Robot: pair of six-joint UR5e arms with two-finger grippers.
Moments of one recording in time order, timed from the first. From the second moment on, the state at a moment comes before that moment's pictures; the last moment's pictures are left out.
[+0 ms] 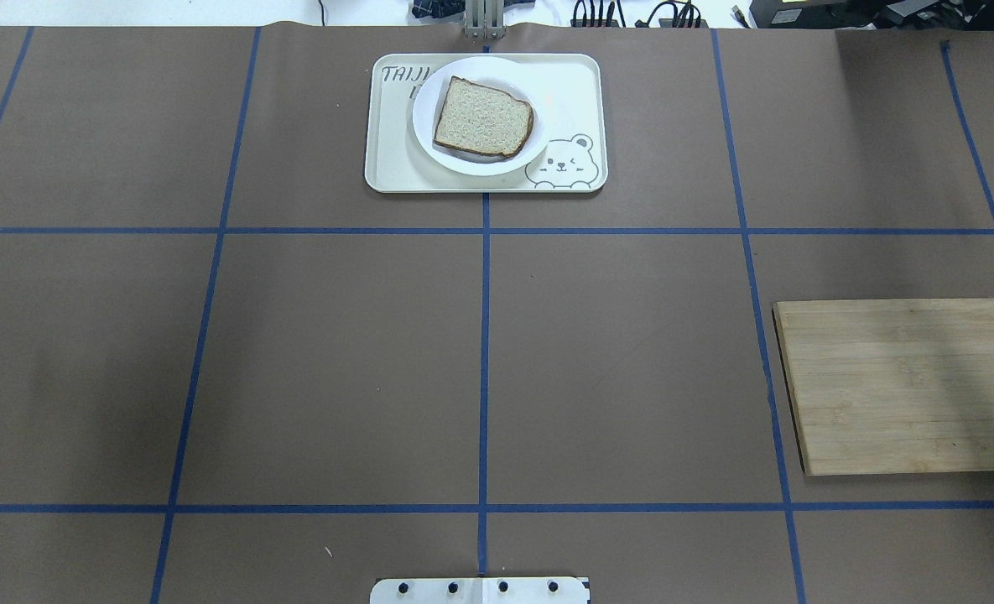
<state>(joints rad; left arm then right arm) -1.37 -1.59 -1.68 -1.67 -2.37 -0.29 1.35 -1.62 1.88 -1.74 2.25 0.17</state>
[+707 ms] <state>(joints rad) -1.37 -1.60 -1.68 -1.75 -2.37 -0.29 1.35 -1.61 1.89 -1.74 2.25 0.17</state>
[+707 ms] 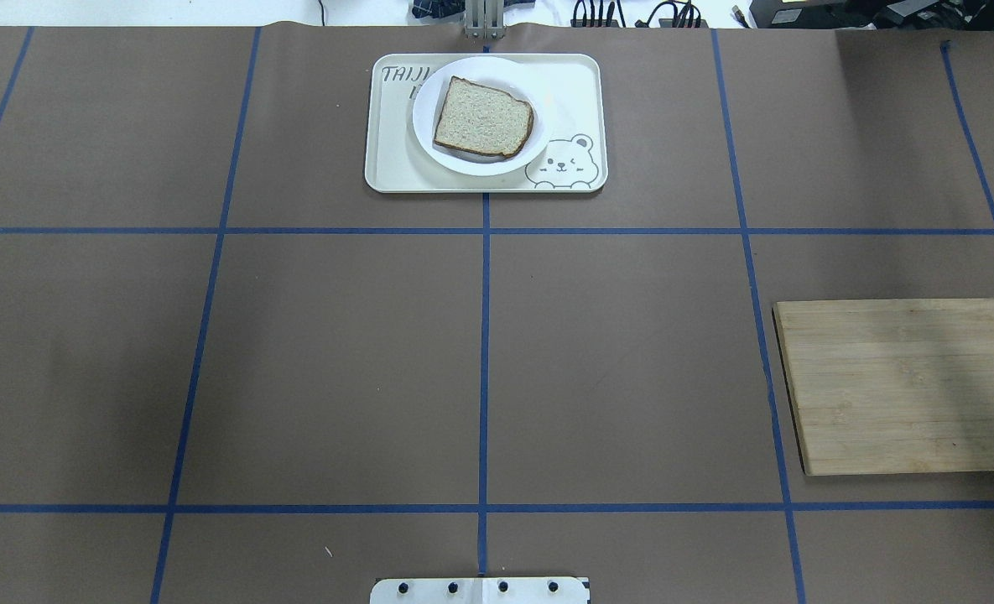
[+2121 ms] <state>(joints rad) -1.37 -1.59 -1.69 -1.77 -2.38 -0.29 1.35 -1.62 1.90 -1.74 2.27 0.17</state>
